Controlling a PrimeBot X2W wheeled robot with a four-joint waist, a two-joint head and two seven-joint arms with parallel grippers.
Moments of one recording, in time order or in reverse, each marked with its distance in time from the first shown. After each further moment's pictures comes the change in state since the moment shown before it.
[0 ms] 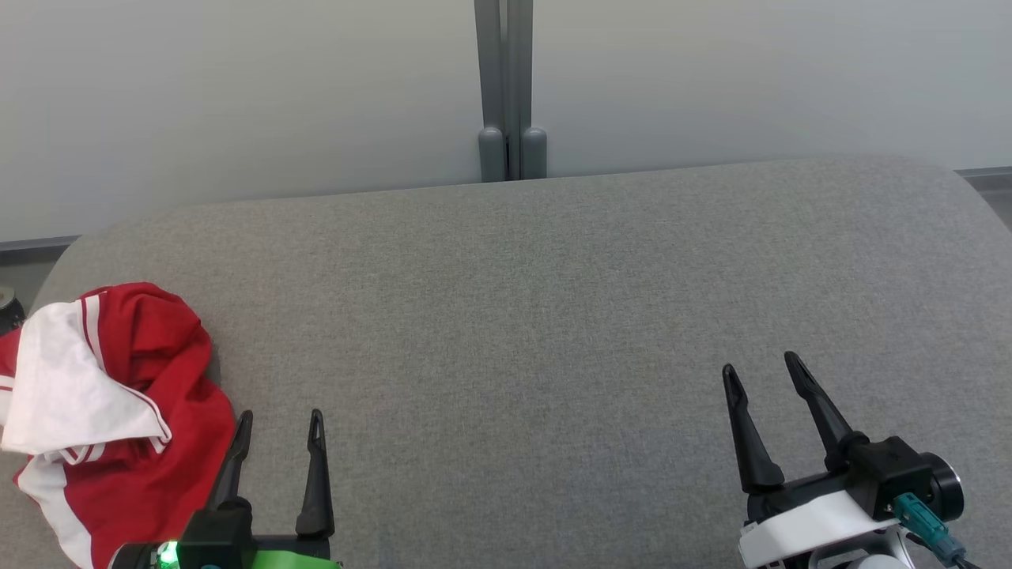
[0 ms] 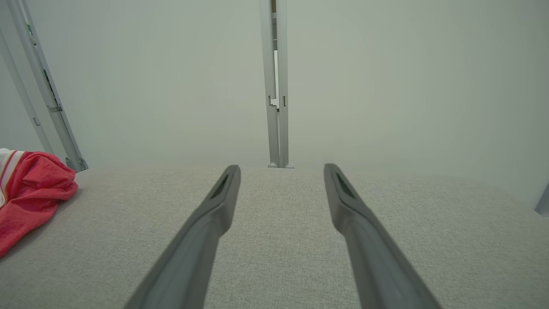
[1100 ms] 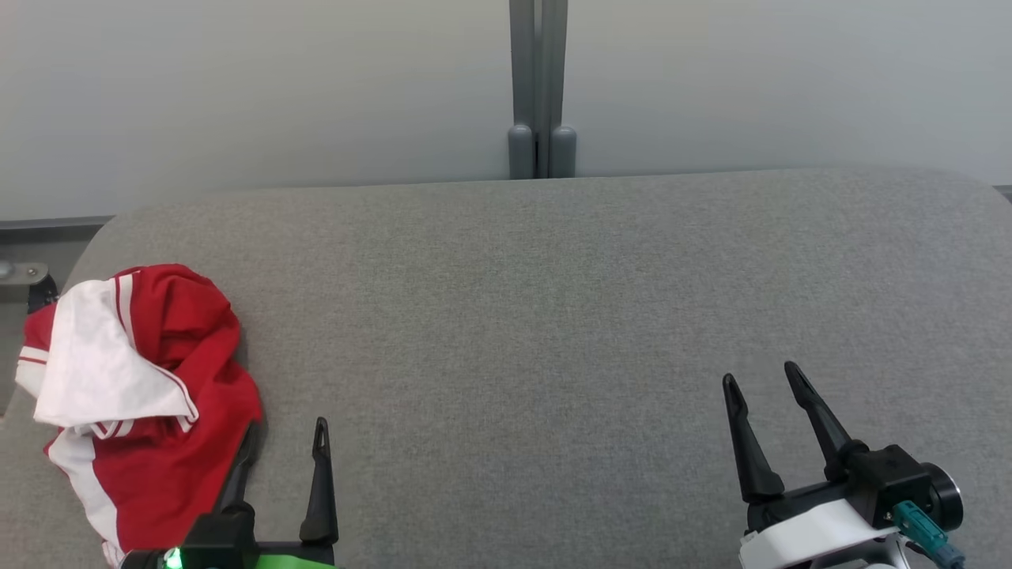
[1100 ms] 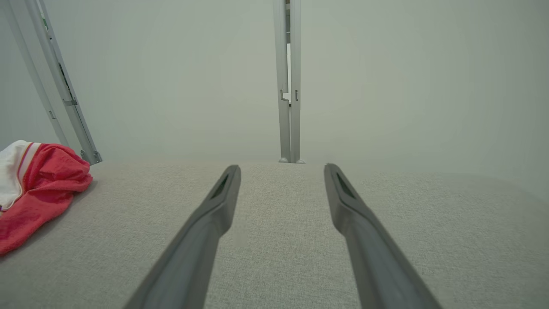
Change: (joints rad) left arm 0.003 -0.002 -0.003 0.023 -0.021 -0.012 0.000; right arm 0.016 0.000 0.002 0.002 0.007 0.000 0.000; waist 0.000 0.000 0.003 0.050
